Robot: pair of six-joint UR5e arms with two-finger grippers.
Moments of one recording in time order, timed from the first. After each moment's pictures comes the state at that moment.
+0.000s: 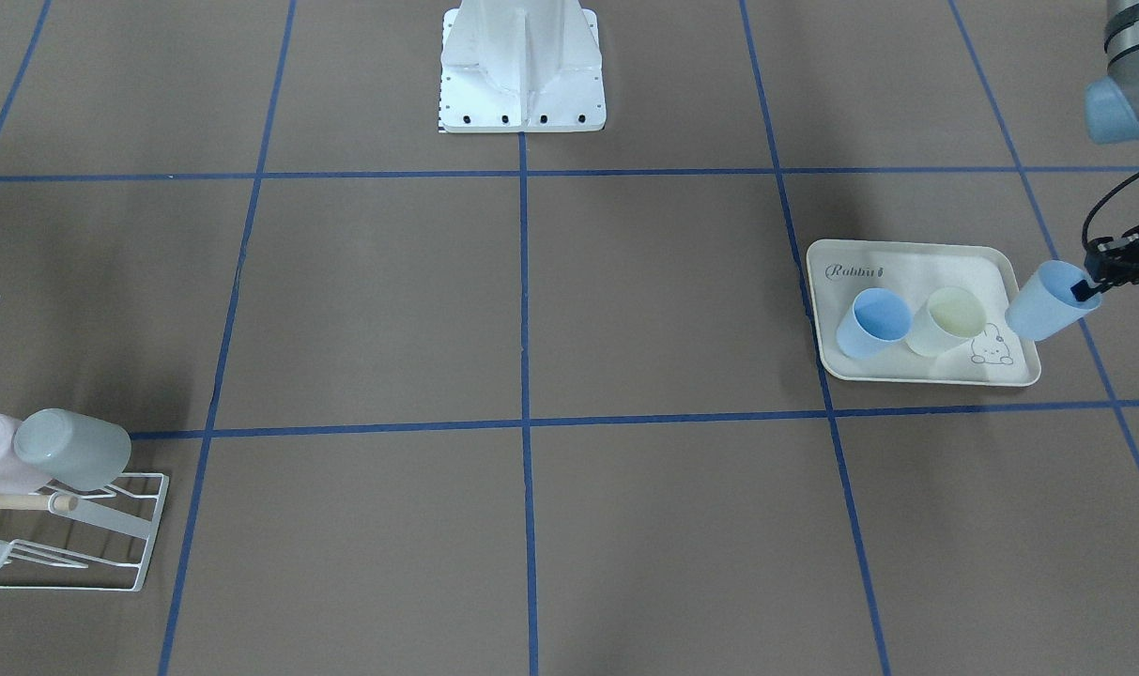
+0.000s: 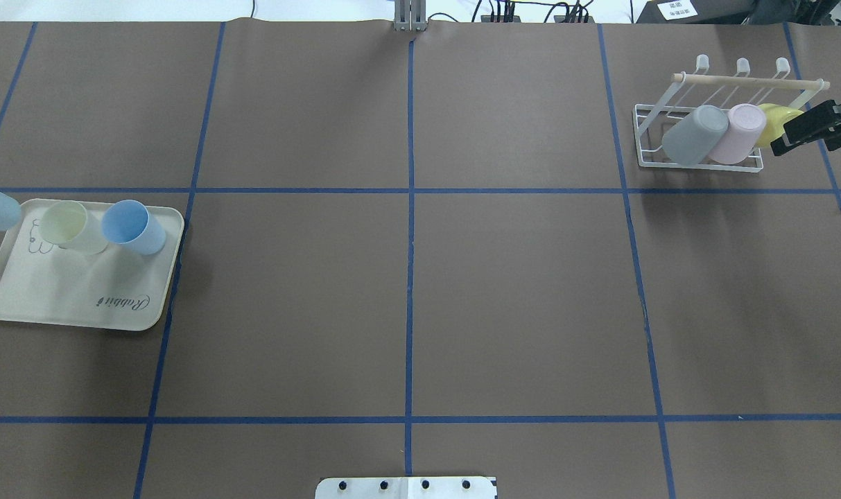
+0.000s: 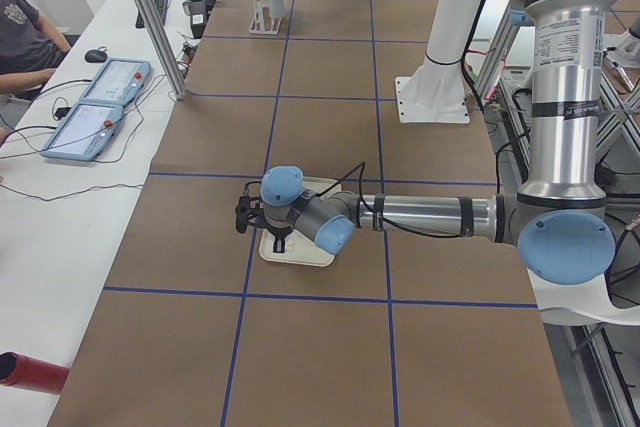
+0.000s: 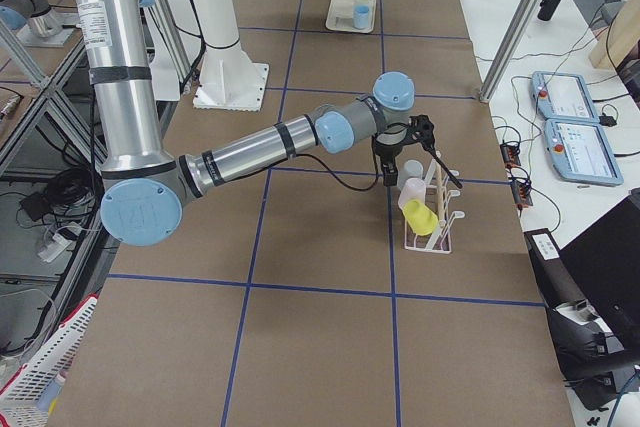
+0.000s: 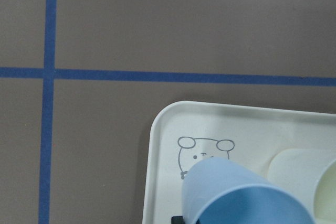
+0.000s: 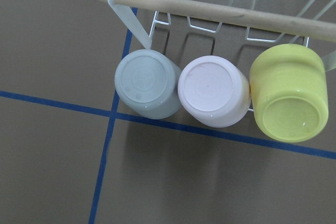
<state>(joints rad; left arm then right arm) -1.34 -1.50 -1.61 -2.16 -2.40 -0.58 1.28 -1.44 1.83 -1.49 2.39 0.37</state>
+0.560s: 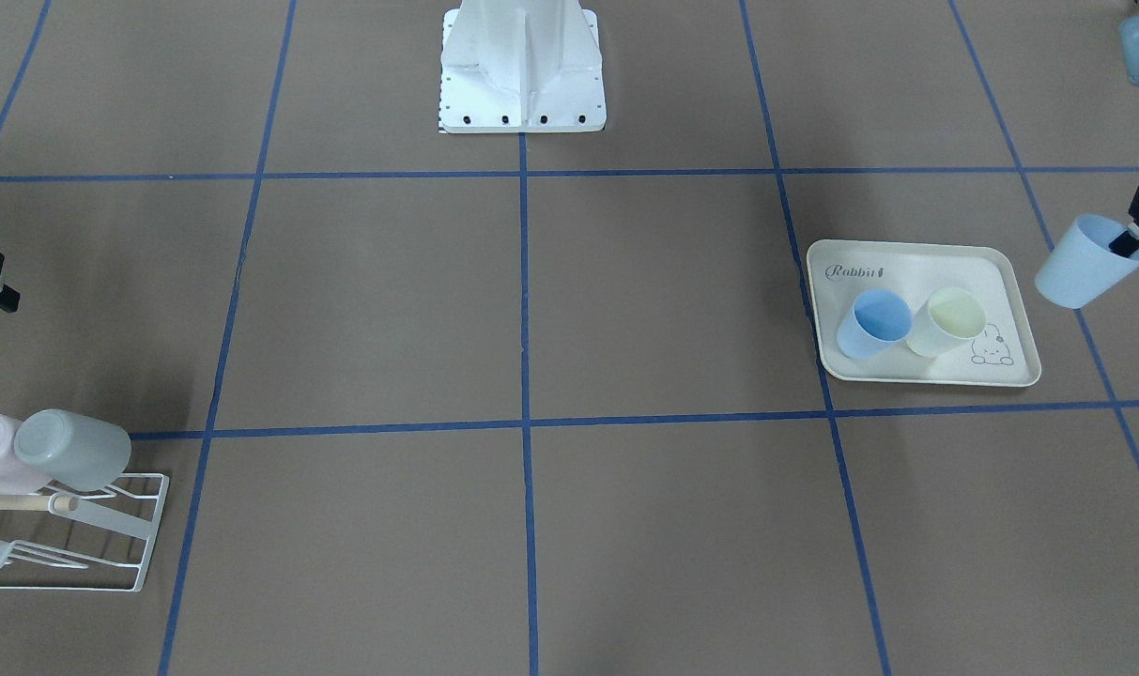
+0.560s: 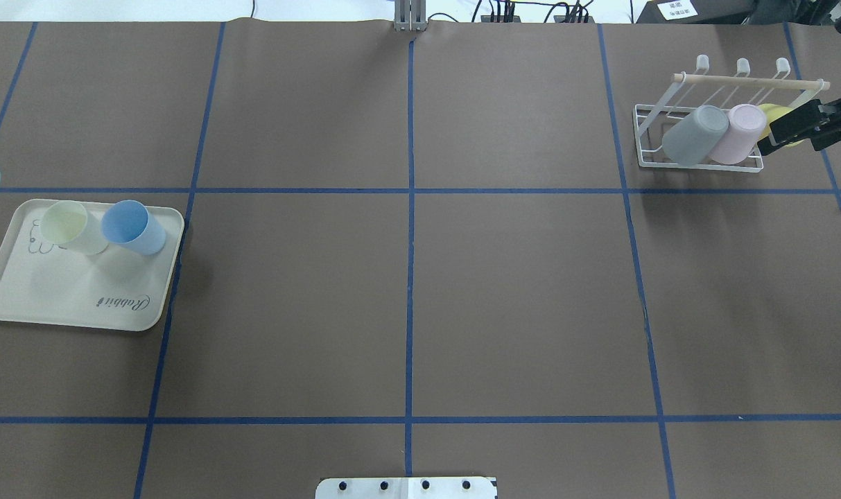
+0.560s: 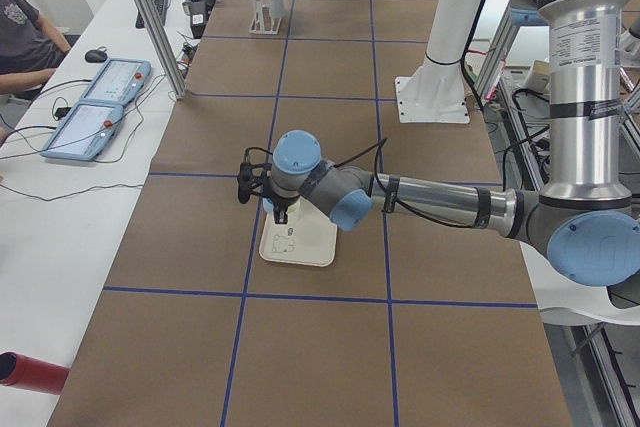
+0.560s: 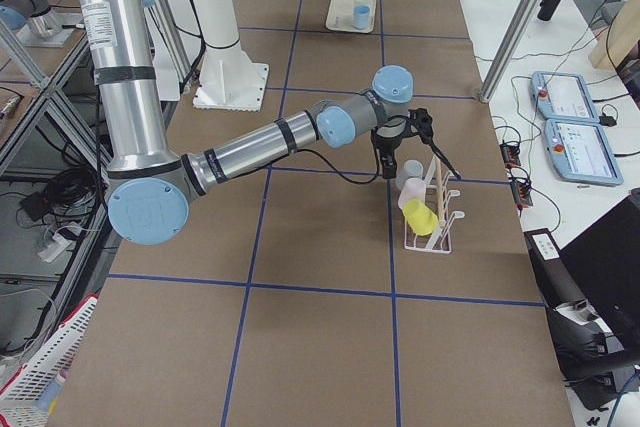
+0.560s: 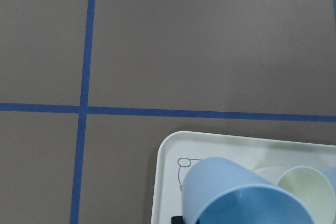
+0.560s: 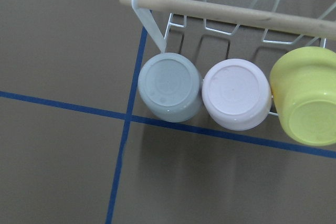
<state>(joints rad) -1.38 -1.48 -1.86 -2.12 -2.46 -0.82 1.24 -1.42 1.86 -1.48 2.39 0.44</state>
